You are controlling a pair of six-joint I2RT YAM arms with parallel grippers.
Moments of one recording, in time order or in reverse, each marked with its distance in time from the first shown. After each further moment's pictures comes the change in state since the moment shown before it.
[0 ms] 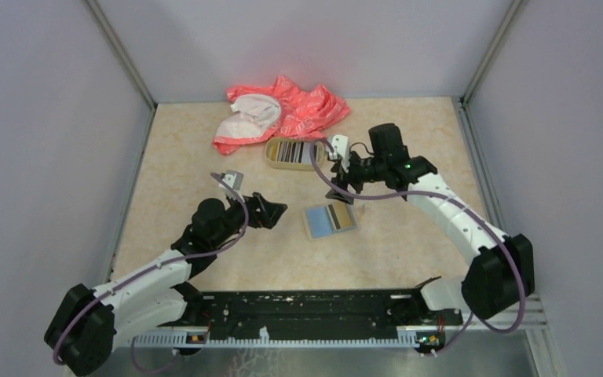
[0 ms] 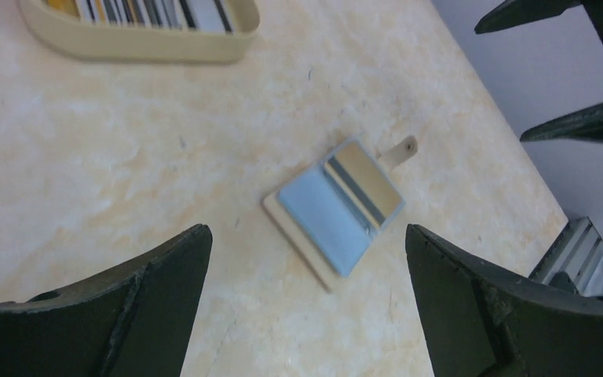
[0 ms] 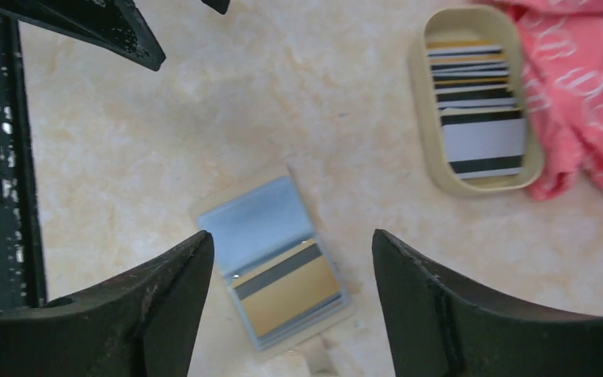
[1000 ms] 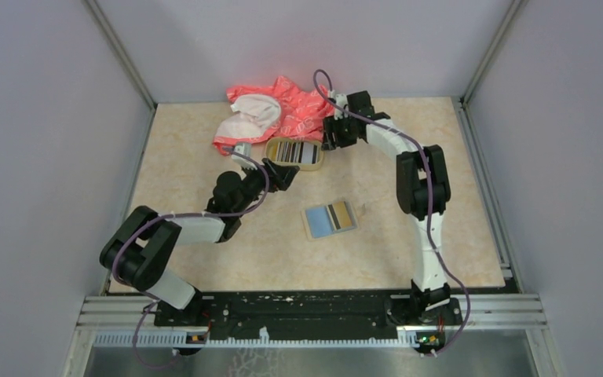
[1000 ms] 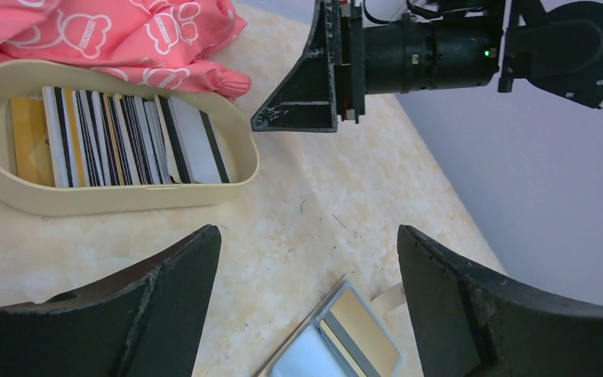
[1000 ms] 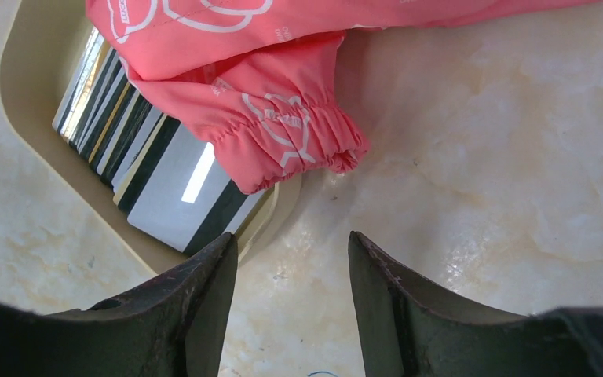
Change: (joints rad) left arm 0.096 0.655 0.286 0.544 0.030 -0.097; right arm -0.156 0.828 0.665 0.106 0.300 0.642
